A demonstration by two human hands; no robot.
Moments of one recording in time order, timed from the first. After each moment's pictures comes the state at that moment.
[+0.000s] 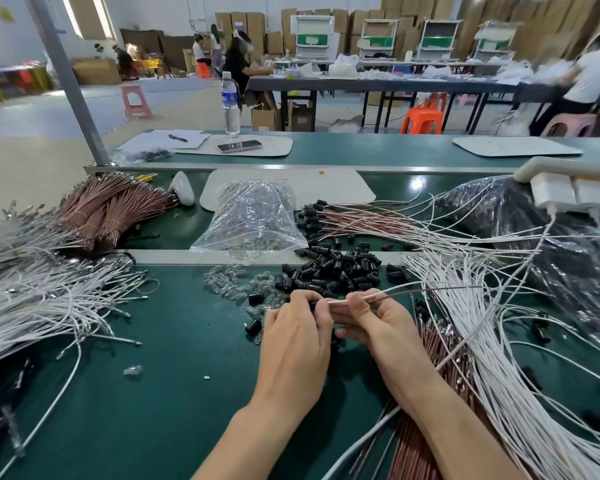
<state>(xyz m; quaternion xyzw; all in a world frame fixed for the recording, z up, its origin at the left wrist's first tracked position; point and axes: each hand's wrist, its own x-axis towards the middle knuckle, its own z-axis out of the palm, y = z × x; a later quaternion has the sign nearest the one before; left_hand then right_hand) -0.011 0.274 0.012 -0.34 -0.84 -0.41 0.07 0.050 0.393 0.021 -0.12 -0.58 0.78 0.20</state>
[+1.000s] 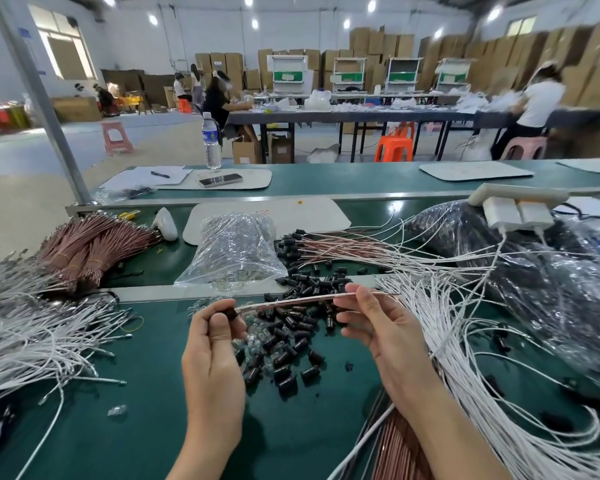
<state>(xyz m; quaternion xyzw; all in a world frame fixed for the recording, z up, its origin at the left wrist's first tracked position) -0.024 0.235 0.034 -0.16 -0.65 -0.74 0.11 0.073 0.402 0.061 -0.16 -0.54 0.77 0.31</state>
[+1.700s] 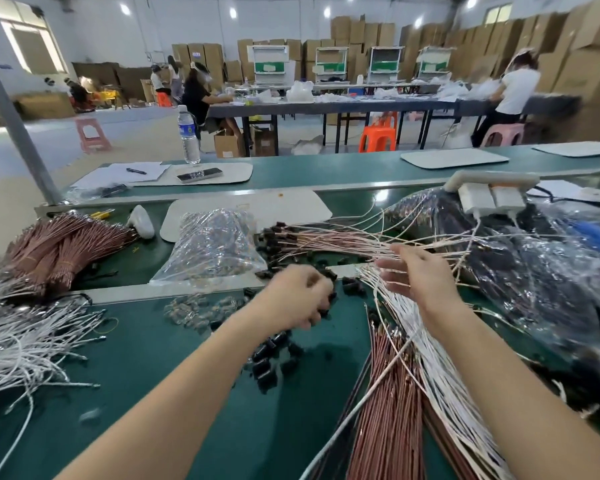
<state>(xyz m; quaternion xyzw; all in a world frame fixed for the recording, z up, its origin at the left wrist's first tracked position) -0.049 0.335 0.094 -0.39 -0.81 -0.36 -0.24 0.073 0.509 0.079 -0.34 -0.61 0.64 0.32</state>
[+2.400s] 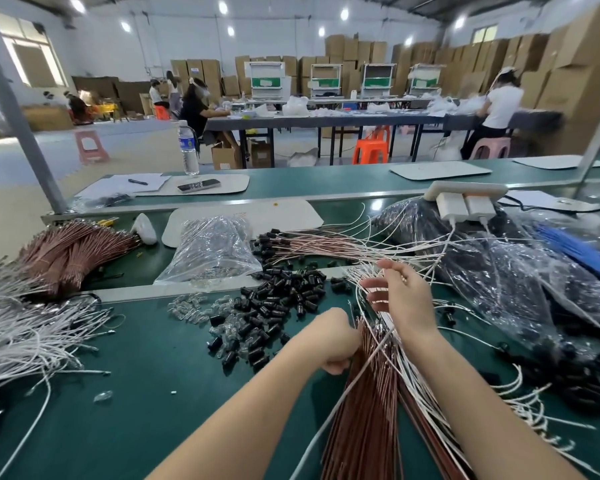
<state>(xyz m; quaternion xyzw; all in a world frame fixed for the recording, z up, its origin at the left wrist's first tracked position) 0.025 0.360 0.069 -0.35 -0.84 -0.24 -0.34 0.102 0.466 0.069 -0.32 -0.61 0.61 0.38</state>
